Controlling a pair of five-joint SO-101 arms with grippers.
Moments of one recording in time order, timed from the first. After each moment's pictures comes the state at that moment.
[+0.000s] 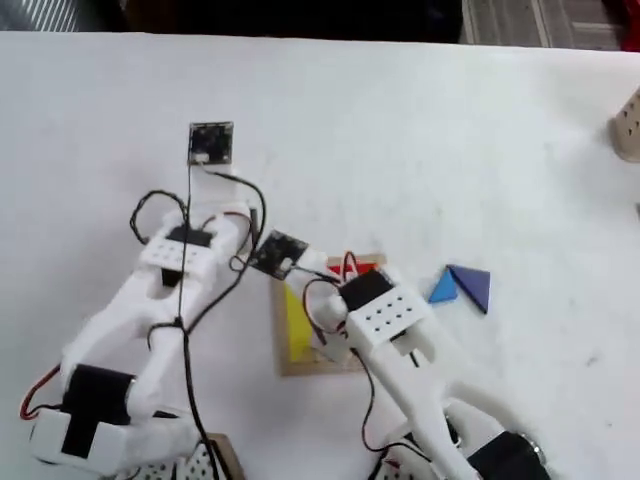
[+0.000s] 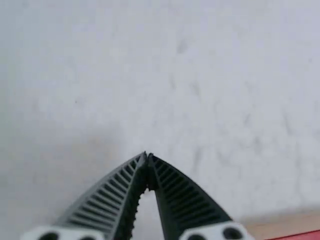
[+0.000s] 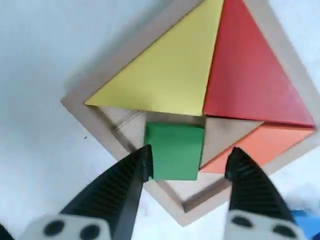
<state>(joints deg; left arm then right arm) 6.1 -7.2 47.0 22.0 11.7 -36.6 -25.3 49.6 65.8 27.2</state>
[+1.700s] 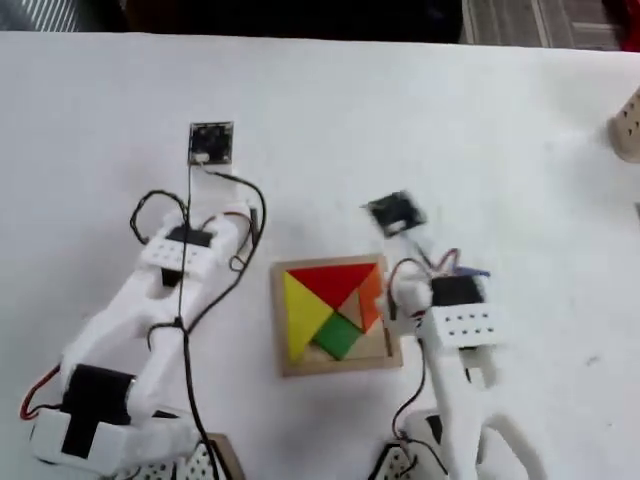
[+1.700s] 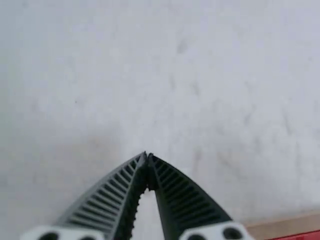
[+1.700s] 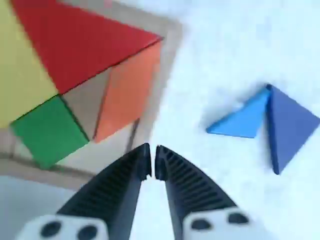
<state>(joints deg) 6.1 -7.2 46.9 22.0 11.7 -6.4 -38.8 58.5 61.1 17.1</state>
